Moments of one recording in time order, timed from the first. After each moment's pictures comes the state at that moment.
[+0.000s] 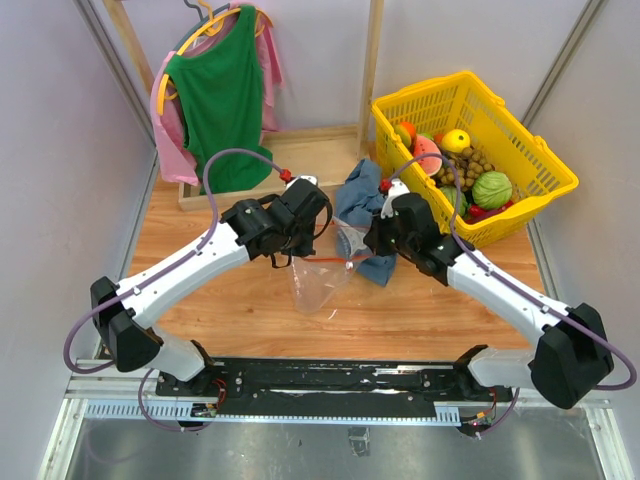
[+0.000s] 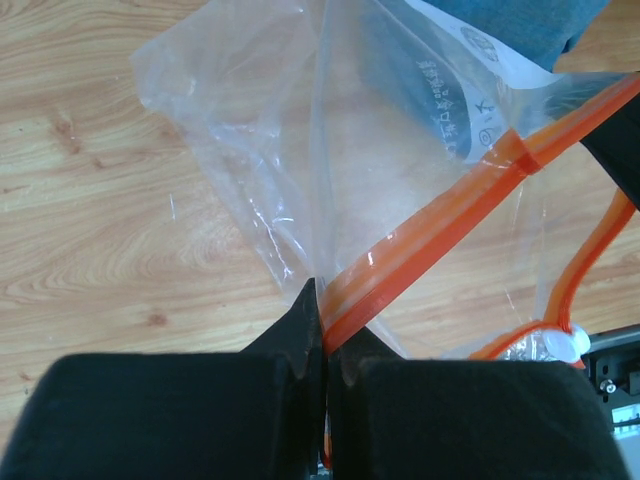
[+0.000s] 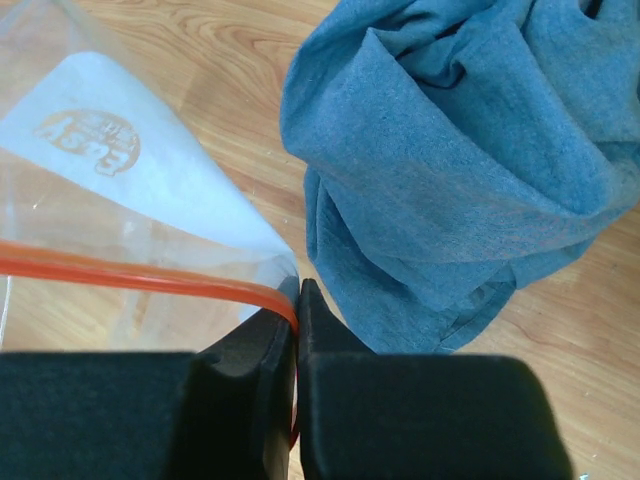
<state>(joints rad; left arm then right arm) -0.87 1.45 1.47 -0.98 -0.34 -0.63 0.61 1.26 0.89 -0.23 0.00 0.32</state>
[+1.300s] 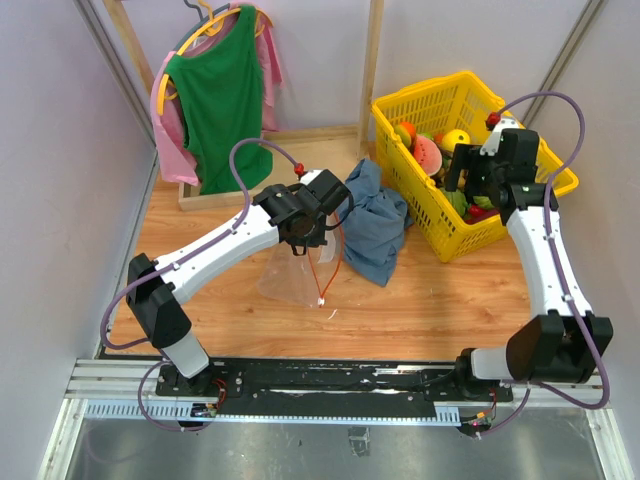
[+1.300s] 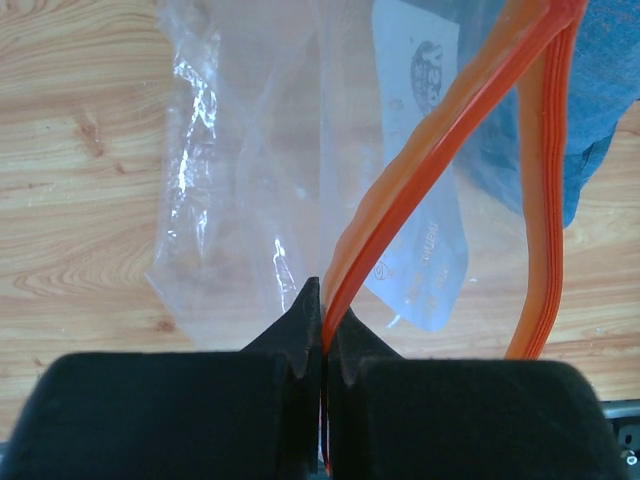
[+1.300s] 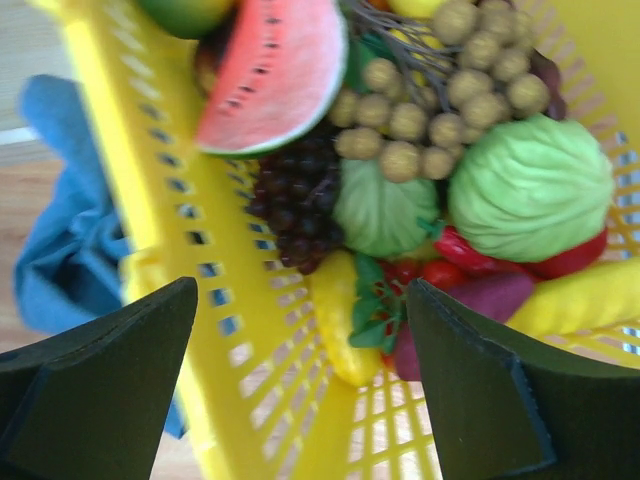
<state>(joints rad) -0.86 1.65 1.61 -1.05 -0.42 -0.68 -0.01 1.33 1.34 -0.56 -0.11 0.07</state>
